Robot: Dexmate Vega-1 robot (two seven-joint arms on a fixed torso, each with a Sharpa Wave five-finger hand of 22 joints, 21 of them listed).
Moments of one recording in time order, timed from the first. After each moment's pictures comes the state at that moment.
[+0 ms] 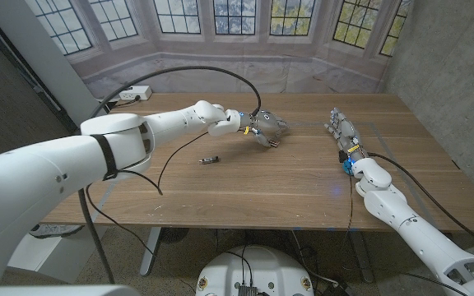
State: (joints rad) left arm -0.07 0.26 1.45 -0.73 1.02 -0.44 0.31; left_hand 0.90 -0.03 0.39 -0.15 0.18 0.66 -0.01 0.44 0.30 0.12 -0.05 0.21 0.21 0.11 -0.01 0.19 0.17 0.24 0.05 0.21 0.18; right arm -0.91 -0.51 -0.31 -1.26 0.68 0.35 -0.03; right_hand 0.37 0.14 0.23 -0.11 0.18 0.11 0.02 0.20 0.19 0.03 0.04 0.20 0.20 -0.03 0.00 0.20 0.20 0.20 -0.04 0.19 0.17
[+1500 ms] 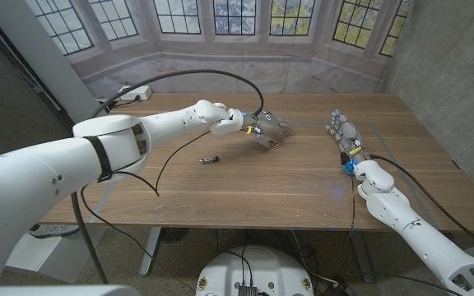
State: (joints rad) left arm -0.06 0.30 1.42 -0.85 1.01 -0.41 0.20; left_hand 0.88 -0.02 0.37 -0.14 0.18 0.61 0.00 0.39 0.28 0.09 -0.03 0.20 0.21 0.09 0.01 0.18 0.17 0.23 0.05 0.20 0.18; right arm -0.94 -0.52 -0.30 -1.29 0.69 0.35 -0.03; right_hand 0.37 0.14 0.23 -0.12 0.18 0.11 0.02 0.20 0.19 0.03 0.04 0.20 0.20 -0.03 0.00 0.20 0.20 0.20 -0.04 0.19 0.17
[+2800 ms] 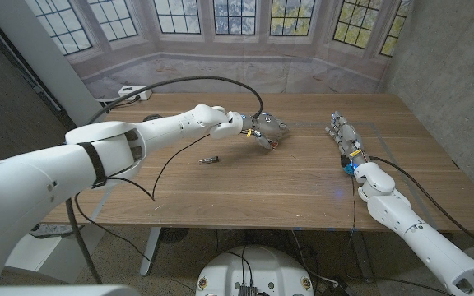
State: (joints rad) left arm -0.01 0.35 1.38 -0.94 1.04 -0.38 0.15; left_hand 0.87 -0.01 0.37 -0.14 0.18 0.68 -0.01 0.42 0.29 0.11 -0.04 0.21 0.20 0.09 0.00 0.18 0.17 0.23 0.05 0.20 0.18; right arm -0.96 -0.54 -0.30 -1.32 0.69 0.34 -0.04; right_hand 0.37 0.14 0.23 -0.12 0.18 0.11 0.02 0.20 0.19 0.03 0.04 0.20 0.20 -0.03 0.00 0.20 0.20 0.20 -0.04 0.19 0.17
